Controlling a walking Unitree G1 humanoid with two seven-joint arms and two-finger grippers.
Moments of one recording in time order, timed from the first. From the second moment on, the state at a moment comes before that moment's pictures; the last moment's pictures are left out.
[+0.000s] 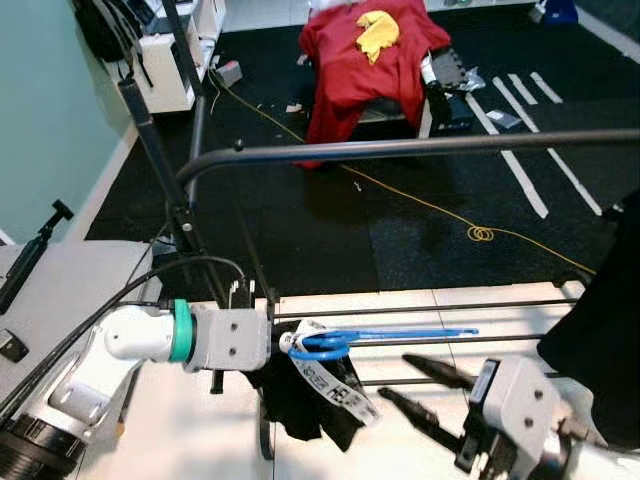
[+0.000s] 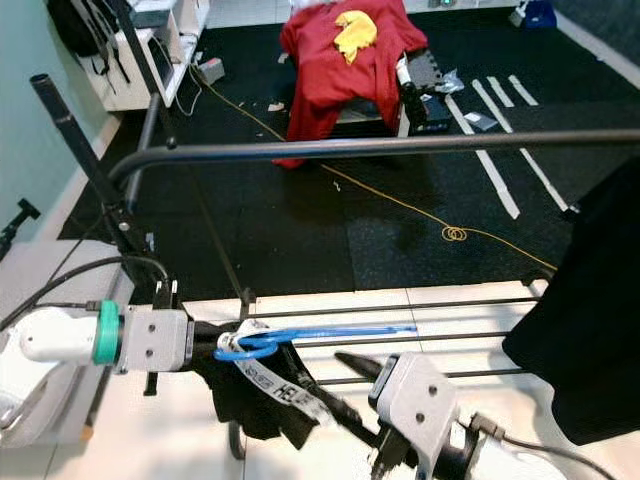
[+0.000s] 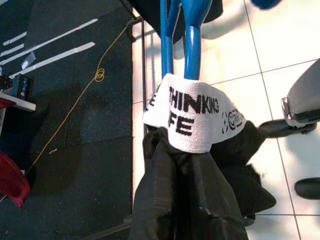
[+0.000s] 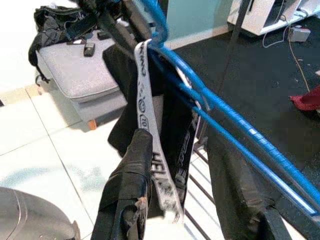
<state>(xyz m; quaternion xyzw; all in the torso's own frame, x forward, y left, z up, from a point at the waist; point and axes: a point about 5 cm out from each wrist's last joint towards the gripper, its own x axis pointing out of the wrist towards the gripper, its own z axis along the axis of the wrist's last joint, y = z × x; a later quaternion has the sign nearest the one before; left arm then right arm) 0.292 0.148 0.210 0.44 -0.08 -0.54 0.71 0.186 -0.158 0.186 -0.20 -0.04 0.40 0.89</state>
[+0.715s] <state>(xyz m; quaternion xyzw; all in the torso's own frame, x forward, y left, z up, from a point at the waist) 0.277 0.162 0.151 0.36 0.11 -0.54 0.75 0.220 -0.161 0.125 -0.22 0.00 0.22 0.95</state>
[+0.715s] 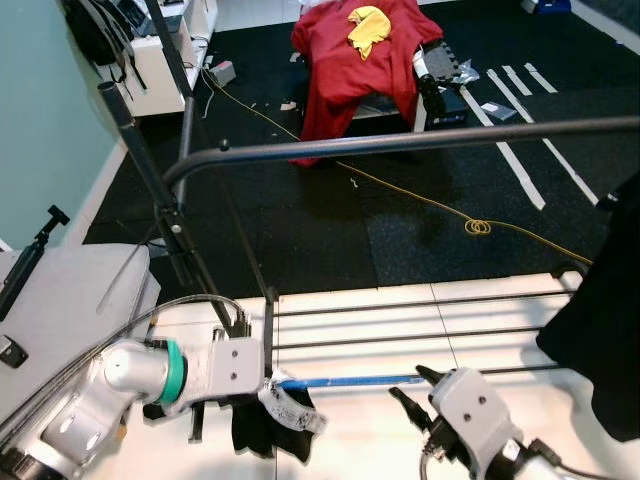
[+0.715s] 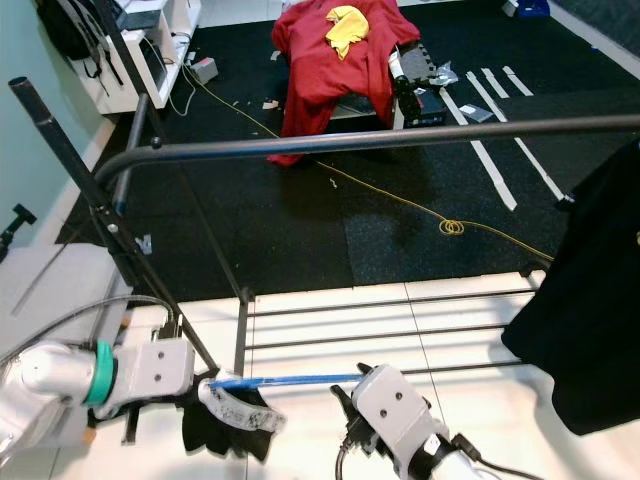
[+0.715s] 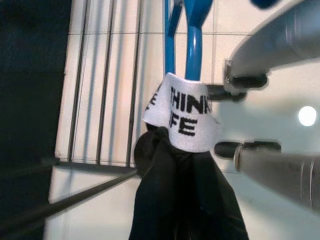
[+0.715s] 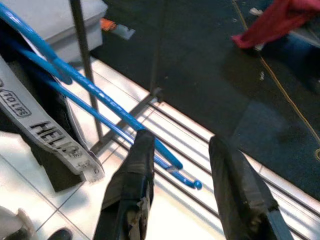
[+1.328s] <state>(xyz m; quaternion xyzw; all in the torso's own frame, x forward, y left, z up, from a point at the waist) 0.274 0.161 0.092 0.18 0.13 -0.35 0.91 0.236 -0.131 0.077 -0.08 0.02 0.16 0.98</state>
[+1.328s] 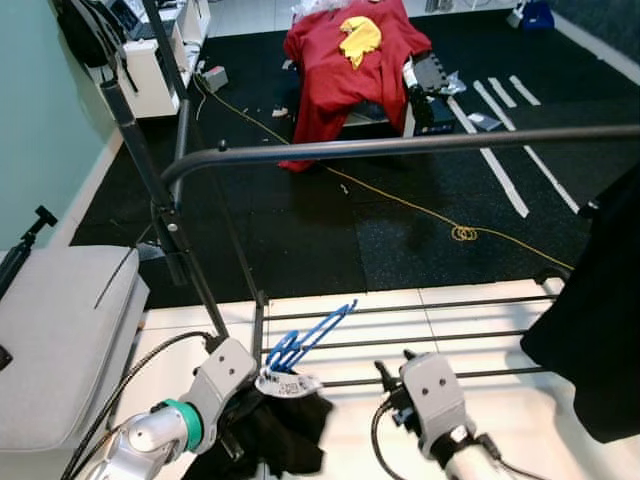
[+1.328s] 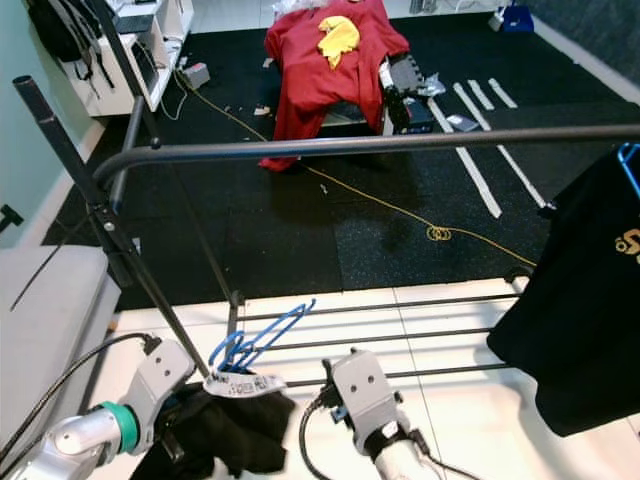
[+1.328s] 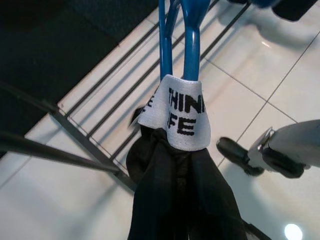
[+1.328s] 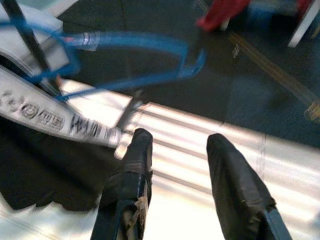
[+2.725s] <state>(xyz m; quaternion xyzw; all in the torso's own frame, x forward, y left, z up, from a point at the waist) 0.268 0.141 0.128 0.19 0.03 -0.36 0.91 0.256 -0.154 0.069 0.12 0.03 0.10 0.99</state>
